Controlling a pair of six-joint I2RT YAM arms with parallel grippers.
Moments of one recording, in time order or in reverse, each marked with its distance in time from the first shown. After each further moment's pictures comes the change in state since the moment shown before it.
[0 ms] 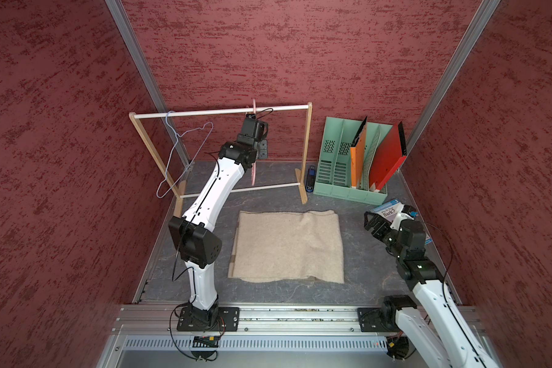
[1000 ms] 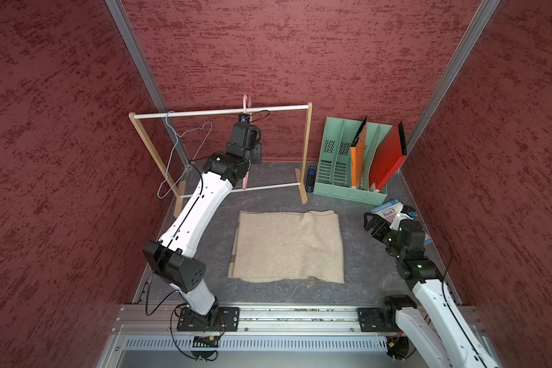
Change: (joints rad) left arm -0.046 -0.283 -0.268 0.100 -0.078 0.067; right arm 0.000 0.011 0.000 -0.020 -0.003 -0.013
